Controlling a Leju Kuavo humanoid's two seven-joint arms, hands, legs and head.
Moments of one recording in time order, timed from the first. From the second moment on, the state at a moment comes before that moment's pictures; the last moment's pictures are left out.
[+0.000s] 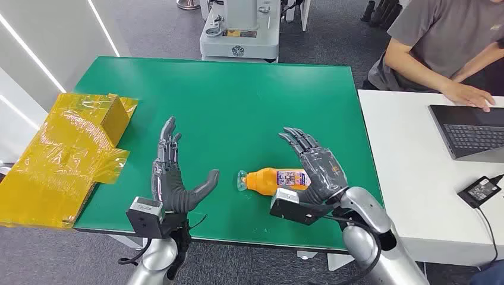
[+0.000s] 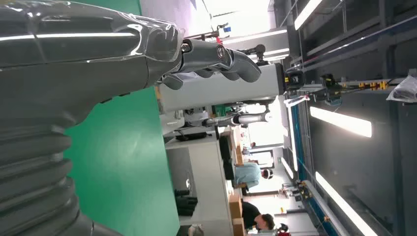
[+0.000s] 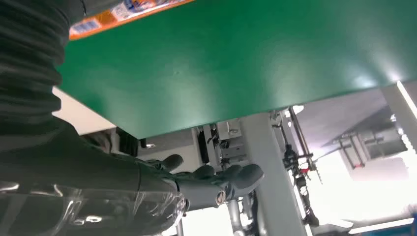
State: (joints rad) left arm -0.13 -0.18 -0.43 -1.42 -0.12 0.33 -0.58; right arm -0.40 -0.25 0.52 -1.45 0.80 0.20 -0.15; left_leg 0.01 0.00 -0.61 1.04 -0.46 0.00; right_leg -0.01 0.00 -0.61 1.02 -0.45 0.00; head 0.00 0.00
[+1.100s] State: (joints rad) left arm -0.19 -0.17 -0.47 -1.40 -0.08 0.30 -0.54; right arm -0.73 -0.39 0.89 -0.88 0.52 0.43 -0.21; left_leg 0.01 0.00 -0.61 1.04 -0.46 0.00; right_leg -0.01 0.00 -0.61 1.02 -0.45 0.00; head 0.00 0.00
